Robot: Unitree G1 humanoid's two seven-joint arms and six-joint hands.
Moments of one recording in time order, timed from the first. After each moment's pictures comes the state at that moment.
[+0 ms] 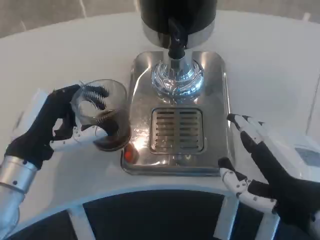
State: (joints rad) left arm -0.67 0.55 0.01 1.03 0.24 -0.97 0.06; right arm -0.03 0.01 0.08 -0.89 -1.28 0.23 0.85
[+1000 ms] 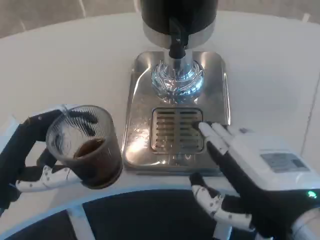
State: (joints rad) left arm -0.27 0.58 0.15 0.53 -0.03 -1.00 -0.25; right arm -0.01 -0.04 0.23 -0.96 -1.34 0.16 0.92
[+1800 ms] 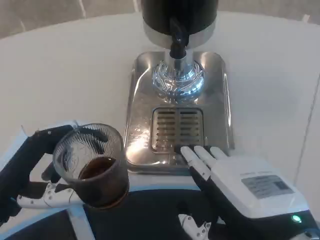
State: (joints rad) left arm -0.20 0.59 0.17 0.44 -0.07 -1.00 -0.38; right arm 0.11 0.02 0.30 -1.00 -1.41 0.05 0.93
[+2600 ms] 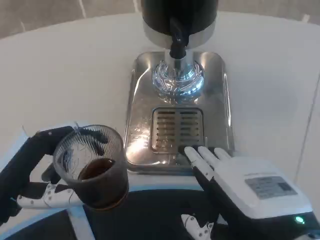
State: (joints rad) left arm -0.21 0.59 0.18 0.45 -0.07 -0.99 -0.40; right arm 0.12 0.05 0.29 -1.01 -1.43 0.04 0.94
